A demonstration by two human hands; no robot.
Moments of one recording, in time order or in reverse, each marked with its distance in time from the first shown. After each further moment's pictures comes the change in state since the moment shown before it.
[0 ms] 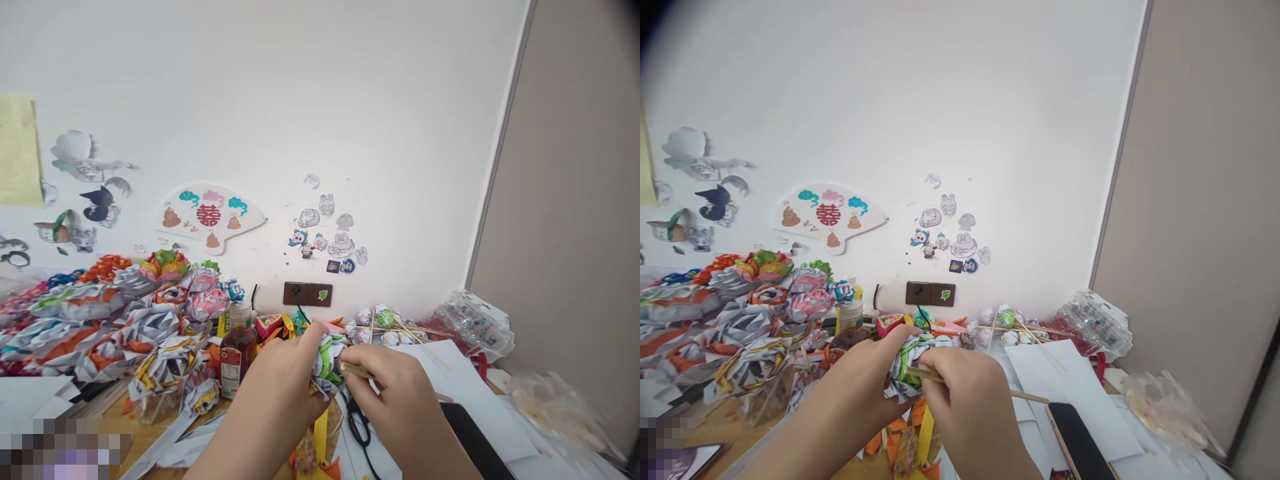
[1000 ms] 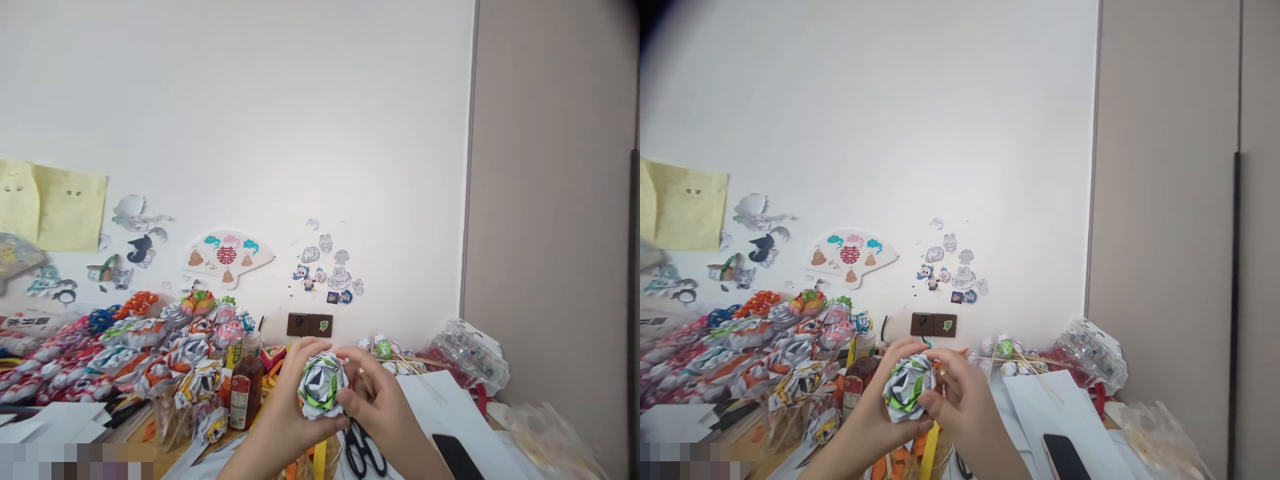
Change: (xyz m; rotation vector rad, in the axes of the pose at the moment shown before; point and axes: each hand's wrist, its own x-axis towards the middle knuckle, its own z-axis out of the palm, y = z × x) left_hand -0.012 -0.007 0.022 -0.791 0.384 0.333; right_hand 0.000 0.001 -0.010 0.883 -0.122 0.134
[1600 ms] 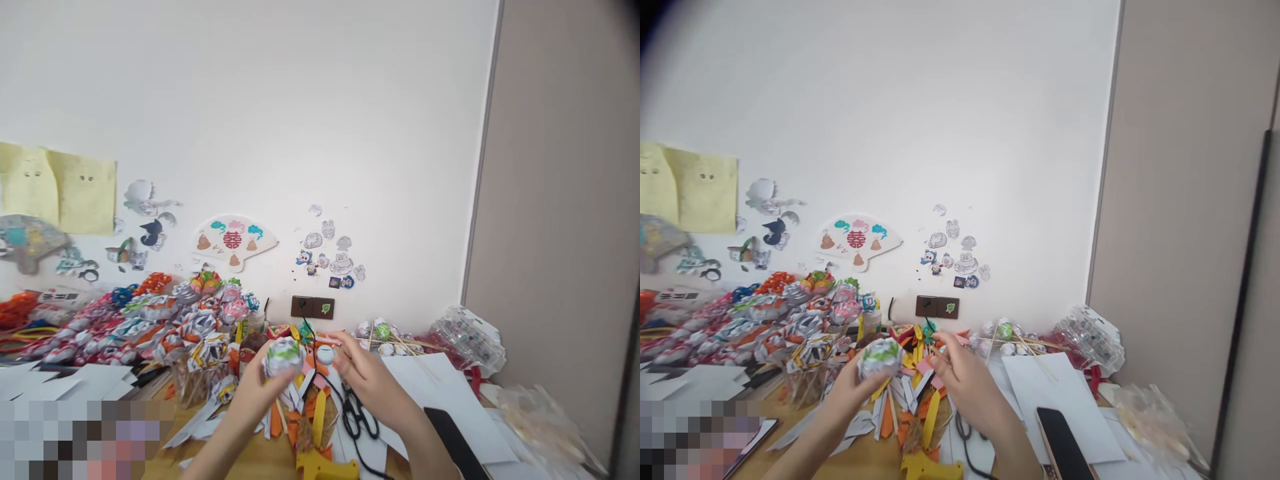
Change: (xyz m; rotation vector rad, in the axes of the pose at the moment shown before) left_hand -0.024 -0.014 -0.014 -0.630 0.420 -0.557; right_hand -0.003 0.005 -0.016 -0.535 -0.177 0.223
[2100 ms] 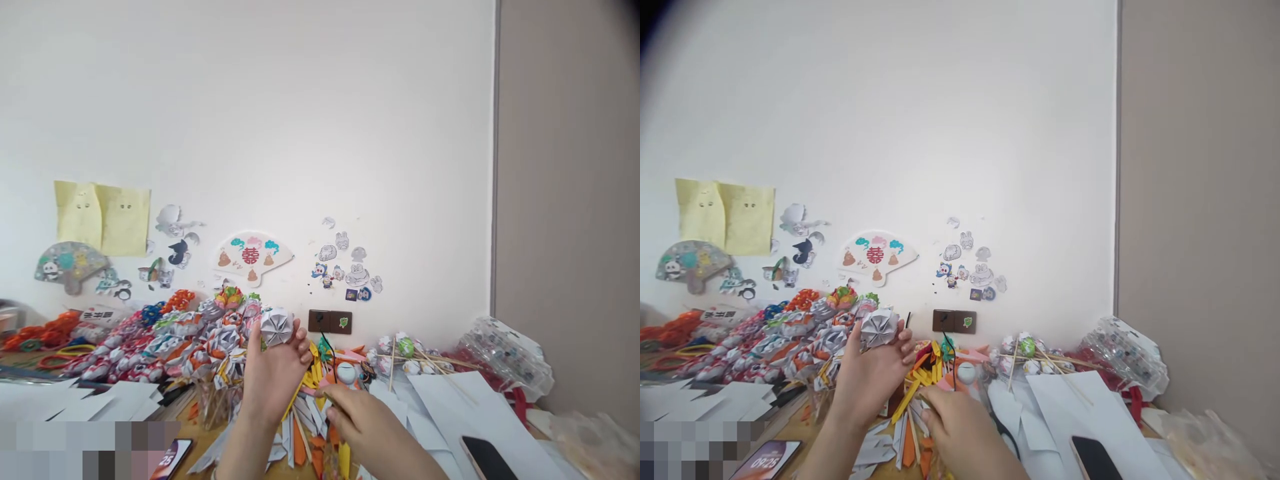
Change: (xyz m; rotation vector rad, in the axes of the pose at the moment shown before) left_hand 0.023 0.039 0.006 -0.665 -0.184 -0.143; right_hand 0.006 -0.016 0.042 -0.205 -0.121 -0.081
